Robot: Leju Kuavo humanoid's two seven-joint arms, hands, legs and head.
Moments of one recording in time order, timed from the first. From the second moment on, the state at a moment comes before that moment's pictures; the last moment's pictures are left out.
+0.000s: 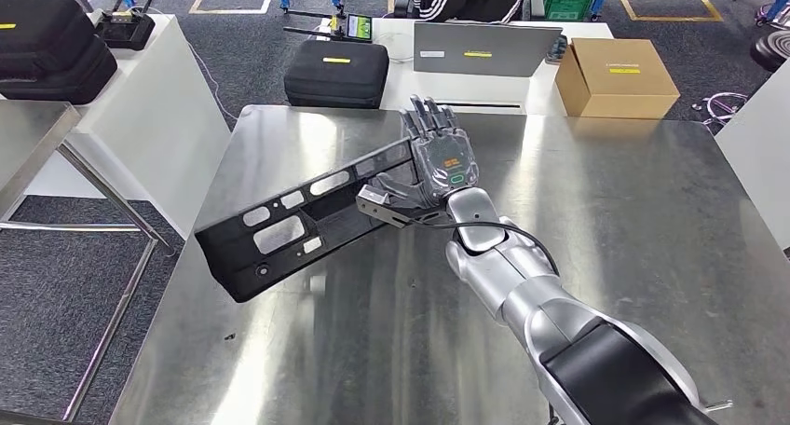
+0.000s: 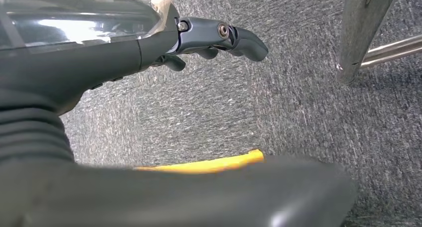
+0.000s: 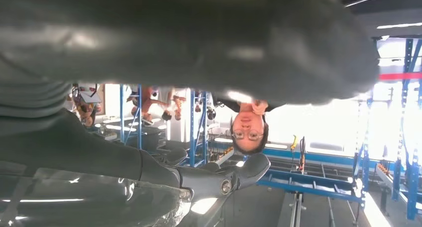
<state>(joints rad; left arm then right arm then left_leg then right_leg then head) -0.09 -0.12 0.84 -0.18 -1.07 0.23 -0.25 -0.97 0.17 0.63 -0.35 1.36 -0.64 0.21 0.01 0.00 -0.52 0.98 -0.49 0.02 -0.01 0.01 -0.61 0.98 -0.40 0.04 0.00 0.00</state>
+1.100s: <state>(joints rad) -0.09 -0.11 0.84 -0.18 -1.06 0.22 -0.24 -0.99 0.24 0.49 -0.44 0.88 -0.50 -0.11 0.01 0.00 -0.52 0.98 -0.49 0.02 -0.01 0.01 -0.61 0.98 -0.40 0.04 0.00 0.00</state>
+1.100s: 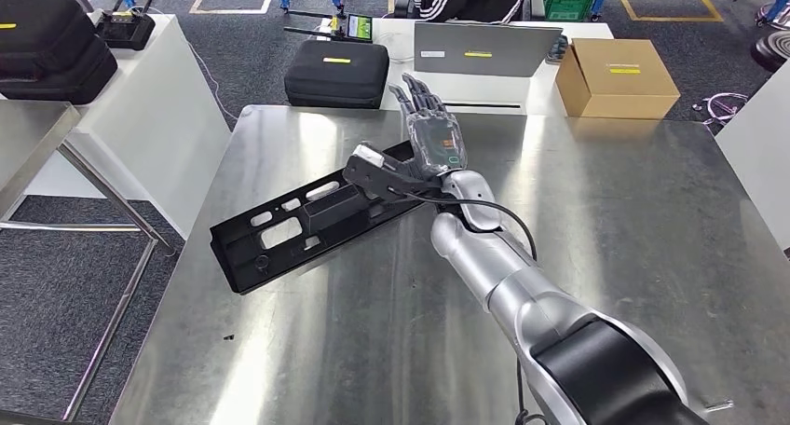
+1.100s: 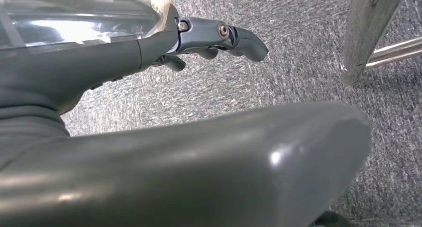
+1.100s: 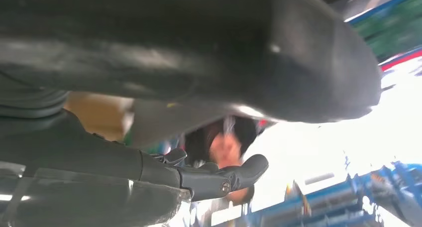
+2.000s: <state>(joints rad) -0.06 -0.09 0.86 -0.17 -1.01 0.22 -0.29 -0.63 0.03 0.64 -1.33 -0.53 0.36 -0.12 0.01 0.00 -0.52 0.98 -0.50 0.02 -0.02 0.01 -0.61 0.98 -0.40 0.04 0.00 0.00</state>
